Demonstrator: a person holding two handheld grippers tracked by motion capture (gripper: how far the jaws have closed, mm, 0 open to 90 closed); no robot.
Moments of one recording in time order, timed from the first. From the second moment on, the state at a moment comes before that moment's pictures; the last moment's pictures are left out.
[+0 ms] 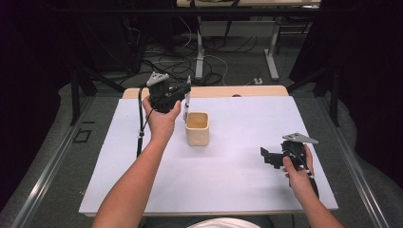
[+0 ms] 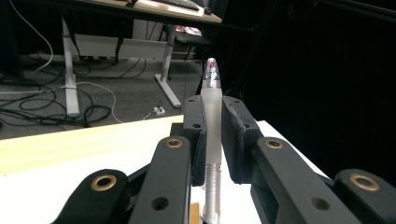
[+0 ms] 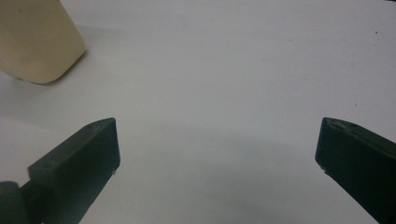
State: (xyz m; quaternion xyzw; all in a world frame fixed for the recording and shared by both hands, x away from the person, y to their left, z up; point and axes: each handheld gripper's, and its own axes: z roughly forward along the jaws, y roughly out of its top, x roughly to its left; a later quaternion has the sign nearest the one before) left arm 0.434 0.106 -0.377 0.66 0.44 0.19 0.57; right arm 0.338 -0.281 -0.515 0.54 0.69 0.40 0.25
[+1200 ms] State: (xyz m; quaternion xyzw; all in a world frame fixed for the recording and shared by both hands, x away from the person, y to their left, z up) left arm 0.458 0.080 -0.447 0.69 0.46 0.18 0.53; right arm 0.336 -0.279 -0.515 0.53 0.70 0.41 0.24
